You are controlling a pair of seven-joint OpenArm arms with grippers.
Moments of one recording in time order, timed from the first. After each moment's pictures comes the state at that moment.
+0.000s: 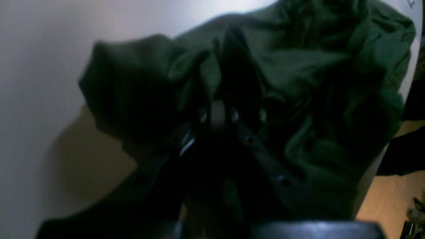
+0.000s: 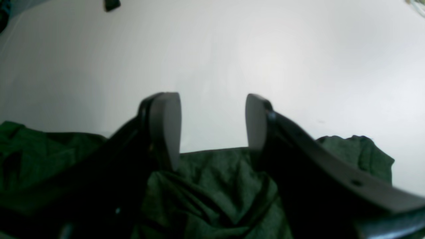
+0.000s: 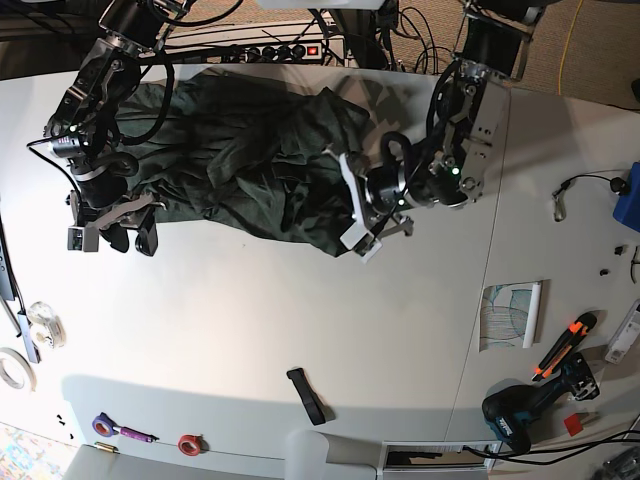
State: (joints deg) left arm -3.9 -4.9 17.6 91.8 -29.0 -29.2 48.5; right arm -3.0 8.3 33.4 99.3 24.0 30.9 -43.5
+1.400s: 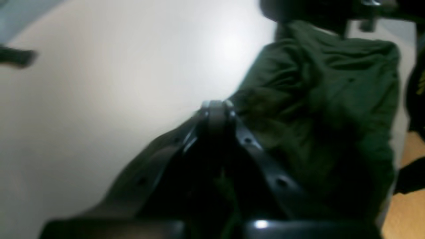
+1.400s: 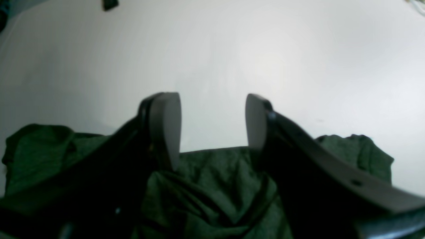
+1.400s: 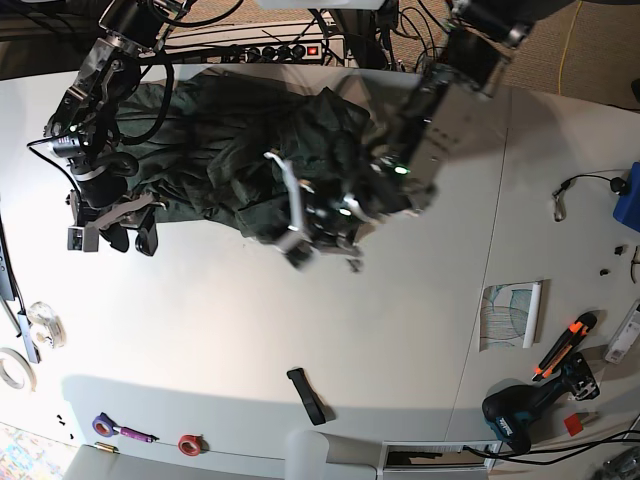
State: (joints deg) left arm -8.9 -3.7 29.1 98.1 -18.3 -24.4 40.7; right arm -3.0 8.3 33.4 99.3 24.1 30.9 -43.5
